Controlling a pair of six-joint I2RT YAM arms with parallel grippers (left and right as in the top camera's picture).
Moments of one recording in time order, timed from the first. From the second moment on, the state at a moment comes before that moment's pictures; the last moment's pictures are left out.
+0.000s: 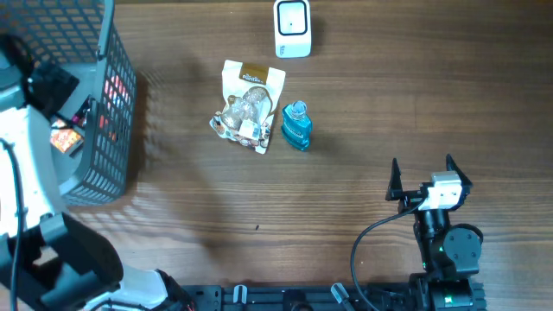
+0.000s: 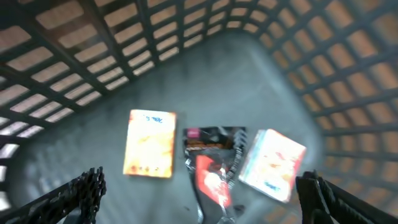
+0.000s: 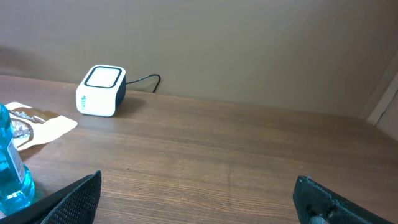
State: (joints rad) left arm 0.44 1.69 1.49 -0.76 -0.22 -0.49; right arm 0.06 0.06 0.01 0.01 0.03 -0.12
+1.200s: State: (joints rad) left arm 0.49 1.99 1.49 -0.71 -0.23 -0.52; right arm 0.06 0.06 0.01 0.01 0.03 -0.12
